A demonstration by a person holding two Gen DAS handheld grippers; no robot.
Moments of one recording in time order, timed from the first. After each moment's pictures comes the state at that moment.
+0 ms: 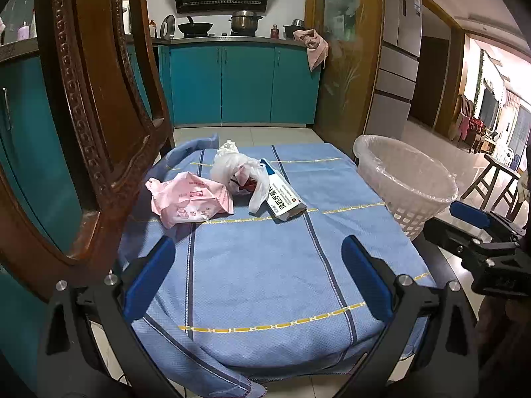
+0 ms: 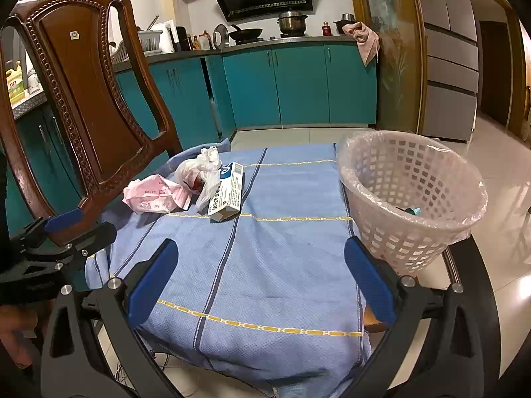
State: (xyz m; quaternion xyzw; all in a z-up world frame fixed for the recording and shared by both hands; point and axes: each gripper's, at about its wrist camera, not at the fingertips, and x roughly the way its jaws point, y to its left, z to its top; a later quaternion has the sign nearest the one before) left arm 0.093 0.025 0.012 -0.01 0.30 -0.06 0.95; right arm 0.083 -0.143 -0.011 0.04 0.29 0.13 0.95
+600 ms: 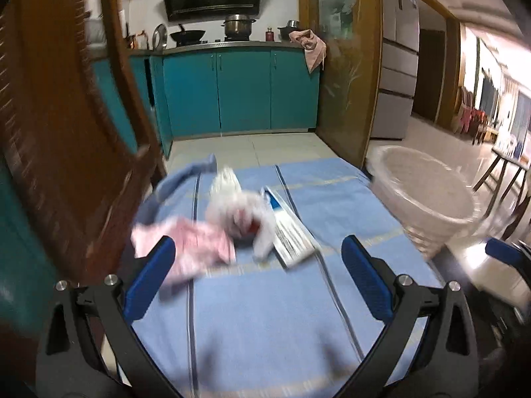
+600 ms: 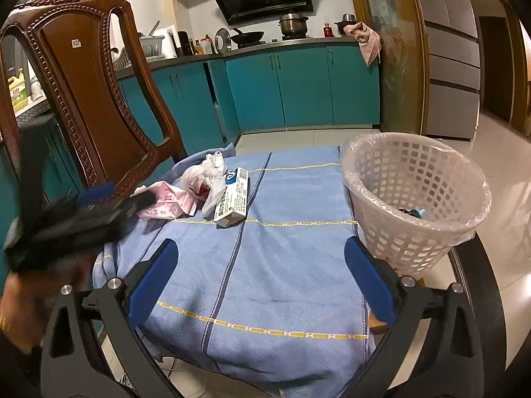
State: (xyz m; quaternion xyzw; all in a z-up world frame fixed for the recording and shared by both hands) left arm 0.184 0.012 0.017 0.04 0.30 -0.06 0.95; right arm 0.085 -0.144 -0.008 0.05 0.29 0.14 0.94
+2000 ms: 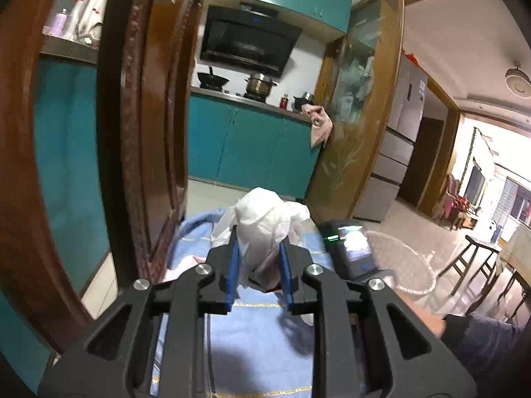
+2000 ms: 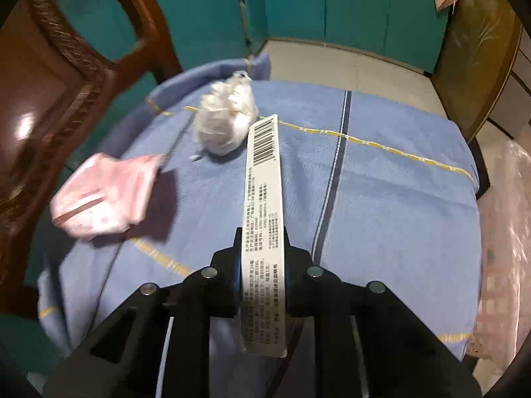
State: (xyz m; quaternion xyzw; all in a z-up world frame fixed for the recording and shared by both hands) left arm 0.088 0.097 0.064 -0.11 0.17 -0.08 0.98; right arm 0.280 -0.025 -0.060 -0.03 0.46 0.21 0.86
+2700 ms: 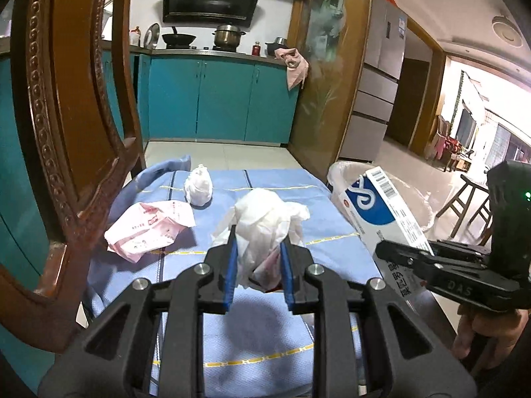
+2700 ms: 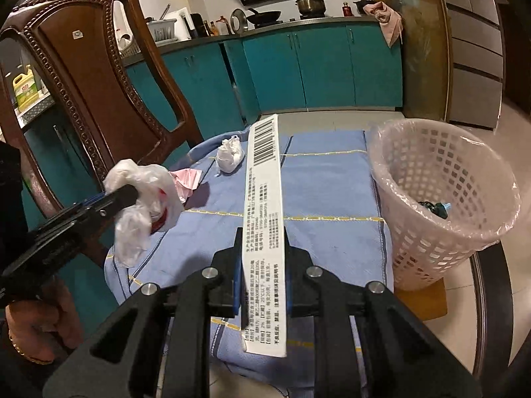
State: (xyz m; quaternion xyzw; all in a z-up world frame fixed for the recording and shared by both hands) left arm 0.101 0.028 0.021 -0.05 0.27 -0.11 0.96; right arm 0.118 -0.133 -0.009 0.06 0.33 0.20 0.92
